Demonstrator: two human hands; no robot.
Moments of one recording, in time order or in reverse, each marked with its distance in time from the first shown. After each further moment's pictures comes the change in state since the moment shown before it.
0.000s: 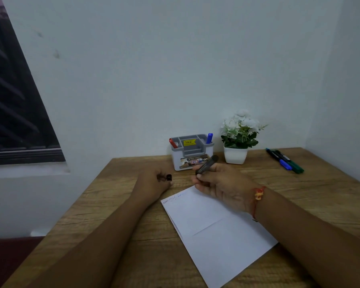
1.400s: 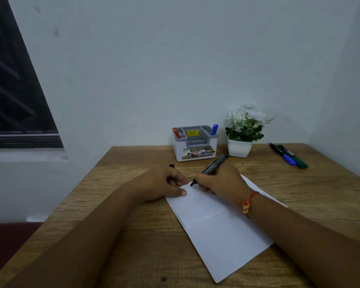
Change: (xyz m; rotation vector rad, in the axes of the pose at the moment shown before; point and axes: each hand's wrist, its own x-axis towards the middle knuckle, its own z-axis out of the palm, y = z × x) left_hand -0.017 0.006 -0.020 -0.061 -0.508 0.224; right_hand 0.018 0.027 -0.001 -0.907 0.290 -0.226
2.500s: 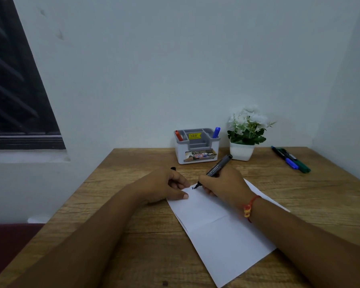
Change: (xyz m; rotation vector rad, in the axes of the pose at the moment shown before) left_hand 0.003 -0.001 -0.001 0.003 -0.014 -0.031; right_hand 0.002 -0.002 0.001 -0.009 0.045 0.040
